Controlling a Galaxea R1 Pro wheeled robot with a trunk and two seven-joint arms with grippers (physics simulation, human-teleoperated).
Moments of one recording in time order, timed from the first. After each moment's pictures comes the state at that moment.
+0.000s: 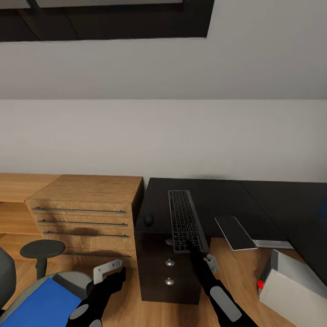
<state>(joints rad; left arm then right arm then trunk) 0.00 0.05 -0.31 -1.59 0.52 0.38 0.57 -0.41 0.04 0.28 -0.64 -1.39 -0.08 0.36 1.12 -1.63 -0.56</state>
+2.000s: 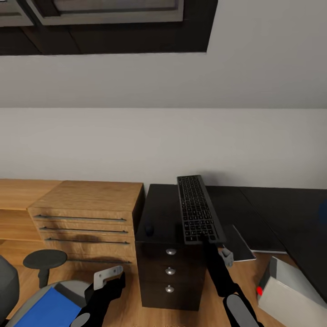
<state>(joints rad) 0.03 0.05 -0.33 -1.59 0.44 0.37 0.57 -0.14 -0.05 0.28 -1.32 -1.38 -0.16 0.19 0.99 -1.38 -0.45</state>
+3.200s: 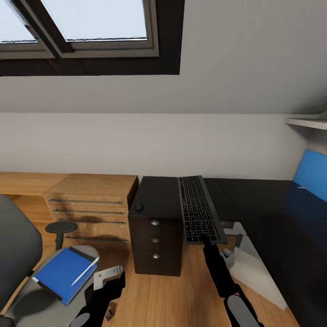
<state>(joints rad) 0.03 0.05 -0.33 -1.59 0.44 0.37 0.57 -0.13 -0.05 0.28 -1.32 -1.38 -0.16 0.19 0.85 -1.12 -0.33</state>
